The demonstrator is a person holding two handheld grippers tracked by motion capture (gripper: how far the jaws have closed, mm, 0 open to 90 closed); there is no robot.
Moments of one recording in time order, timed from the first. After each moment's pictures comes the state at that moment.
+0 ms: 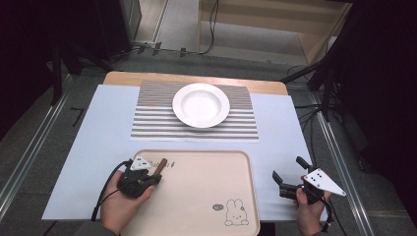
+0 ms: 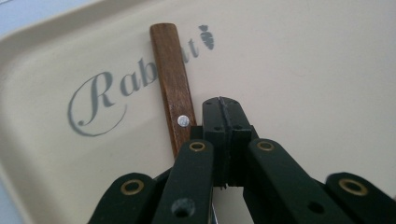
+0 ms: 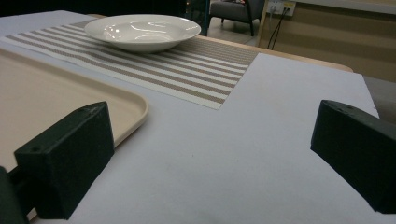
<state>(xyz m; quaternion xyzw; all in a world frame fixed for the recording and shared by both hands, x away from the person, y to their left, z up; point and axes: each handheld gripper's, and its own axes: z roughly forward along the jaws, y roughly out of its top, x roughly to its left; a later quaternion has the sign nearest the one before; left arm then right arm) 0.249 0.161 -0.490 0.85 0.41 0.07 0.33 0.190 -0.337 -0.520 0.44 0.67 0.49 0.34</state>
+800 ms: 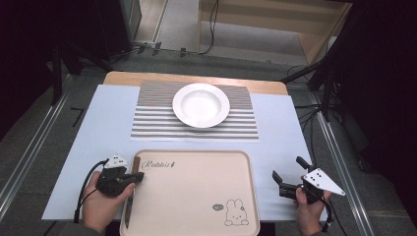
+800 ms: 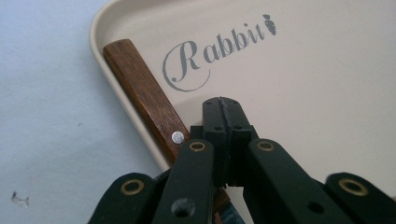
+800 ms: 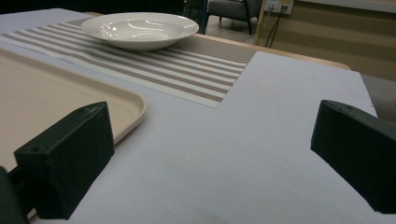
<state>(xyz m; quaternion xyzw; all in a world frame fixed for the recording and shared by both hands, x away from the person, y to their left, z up) 0.254 0.213 -0.495 0.82 0.44 0.06 0.35 0.190 -0.336 -0.520 0.45 0.67 0.49 0.34</state>
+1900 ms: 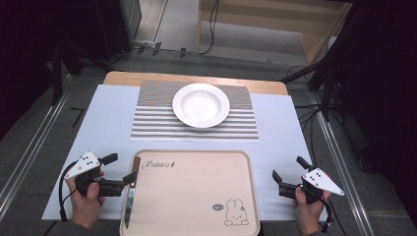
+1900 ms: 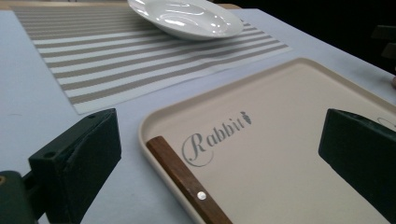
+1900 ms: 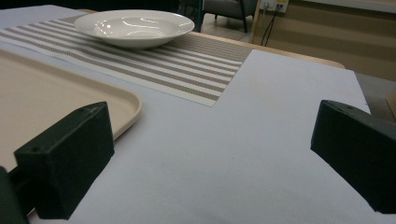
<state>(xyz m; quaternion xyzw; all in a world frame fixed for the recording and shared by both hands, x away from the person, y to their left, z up) 0.245 0.258 -0.473 0.75 0.38 0.13 0.53 0.191 -0.335 -0.520 0.45 0.67 0.48 0.34</state>
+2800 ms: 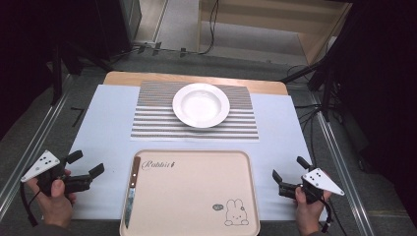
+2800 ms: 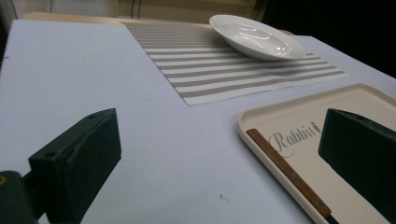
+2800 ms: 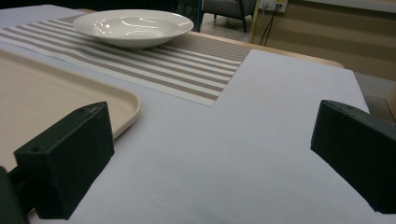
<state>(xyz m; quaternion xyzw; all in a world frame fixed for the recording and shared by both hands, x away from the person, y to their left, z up) 0.246 0.335 -0.474 0.70 0.44 0.19 0.53 0.191 -0.335 -0.520 0.45 0.67 0.48 0.35</state>
